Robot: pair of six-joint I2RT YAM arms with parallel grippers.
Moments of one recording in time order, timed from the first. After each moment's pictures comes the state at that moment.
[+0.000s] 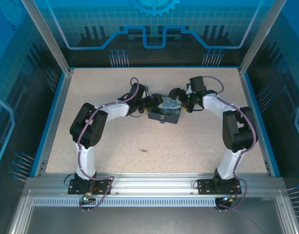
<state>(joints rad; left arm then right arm) -0.45 1.99 1.25 0.01 0.31 -0.83 0.24 1.84 1.27 -0.36 -0.42 0.77</state>
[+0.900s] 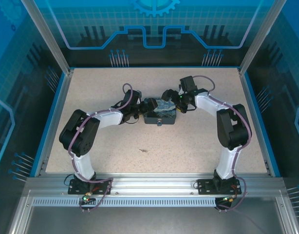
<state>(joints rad) -0.45 1.84 1.04 0.11 0.24 -0.90 0.31 1.90 1.33 -0.40 -0.34 0.80</state>
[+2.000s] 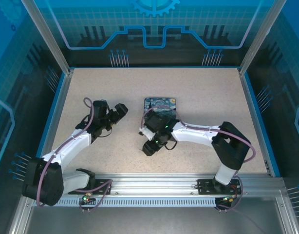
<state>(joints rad) -0.23 1.18 0.66 -0.17 0.15 -0.99 0.95 1.74 1.10 -0.60 -0.24 0.16</state>
